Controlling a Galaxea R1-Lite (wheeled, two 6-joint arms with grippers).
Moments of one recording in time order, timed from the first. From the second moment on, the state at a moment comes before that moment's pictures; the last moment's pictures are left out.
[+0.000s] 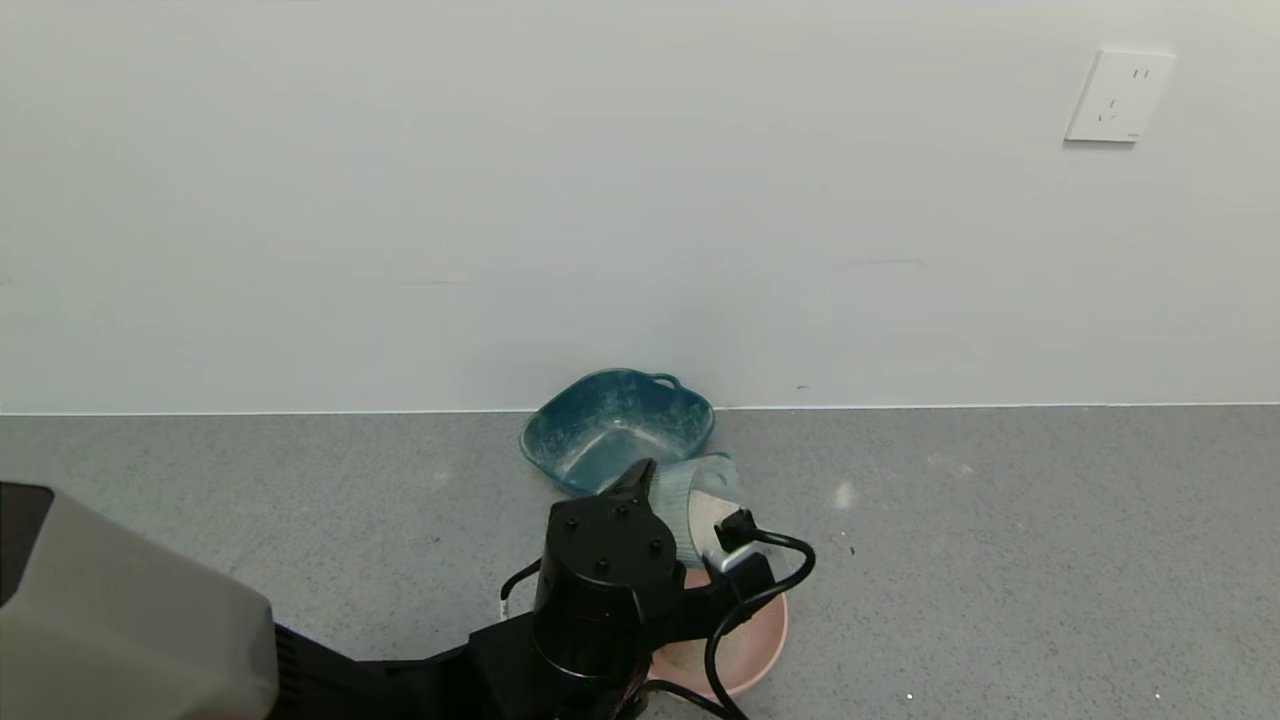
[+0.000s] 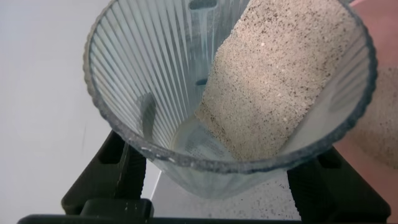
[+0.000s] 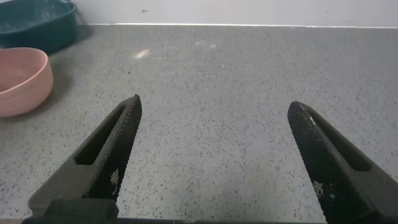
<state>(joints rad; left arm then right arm) -0.91 1.95 -0.70 -0.95 0.66 0.95 0.00 0.00 0.00 0.00 -0.01 0.03</state>
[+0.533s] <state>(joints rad) -0.85 1.86 -0.70 -0.95 0.53 0.54 0.00 0.00 0.00 0.00 -0.01 0.03</state>
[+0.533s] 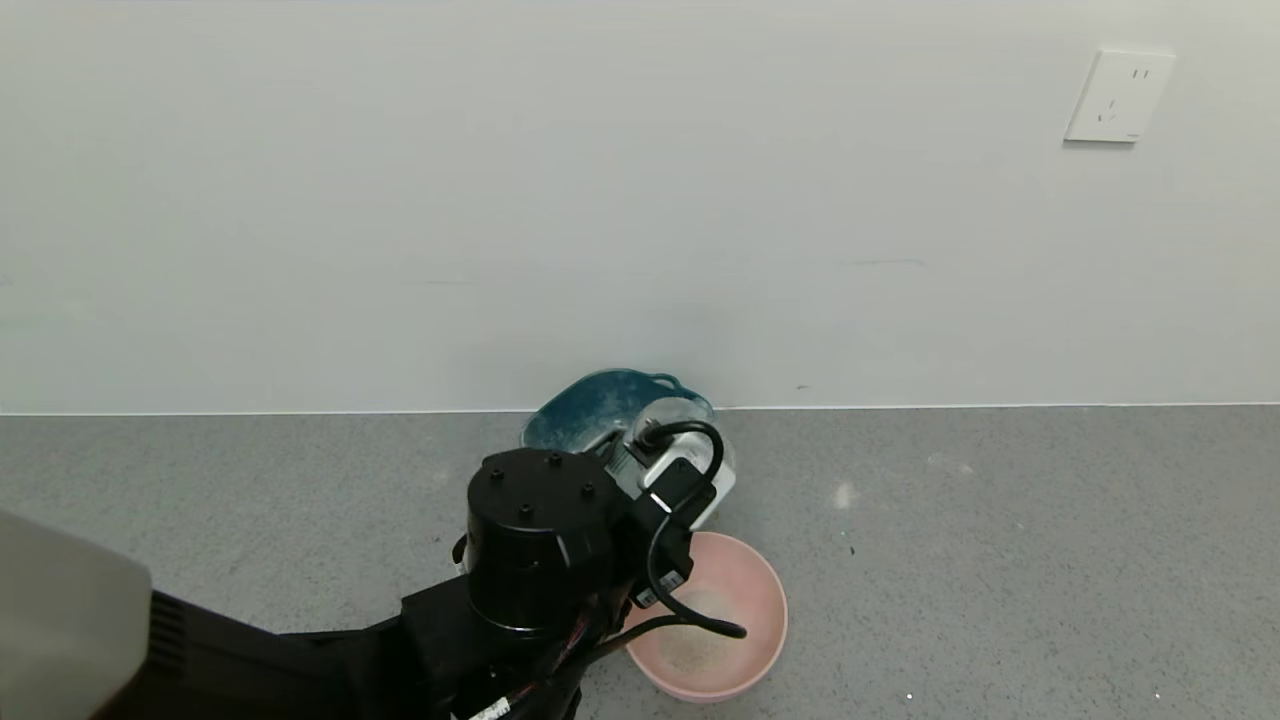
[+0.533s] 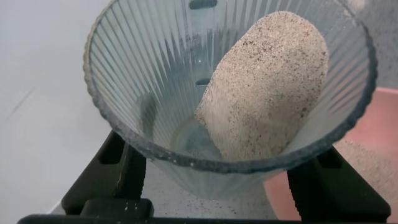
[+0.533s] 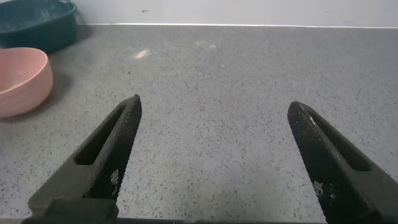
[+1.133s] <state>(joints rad) -0.60 1.74 -0.57 -1.02 0.26 0.22 0.00 0.00 0.00 0.00 -0.01 0.03</state>
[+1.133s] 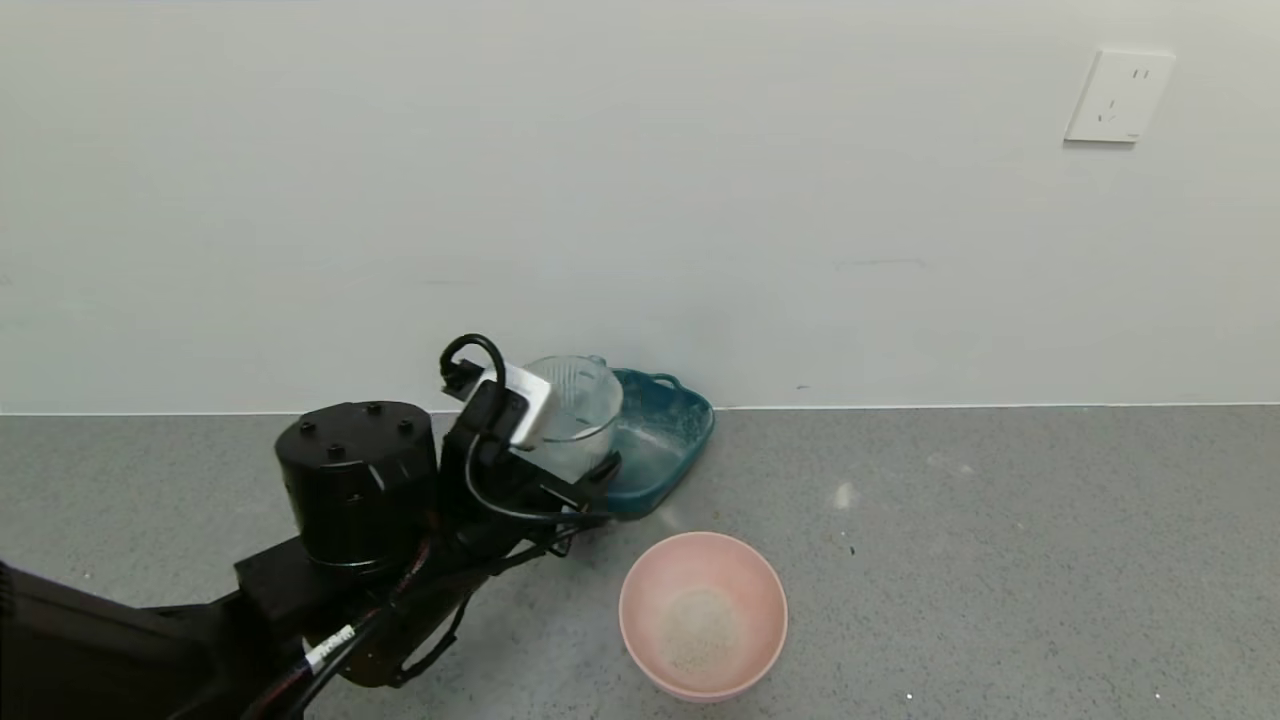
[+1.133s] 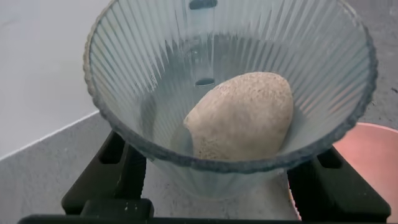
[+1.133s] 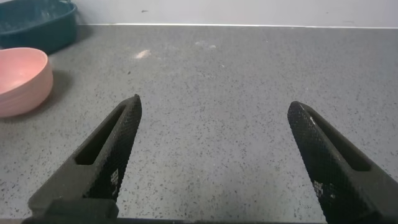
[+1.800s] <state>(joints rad) -0.28 1.74 -0.52 -1.02 0.12 0.02 0.00 0.00 0.00 0.00 -0.01 0.03</state>
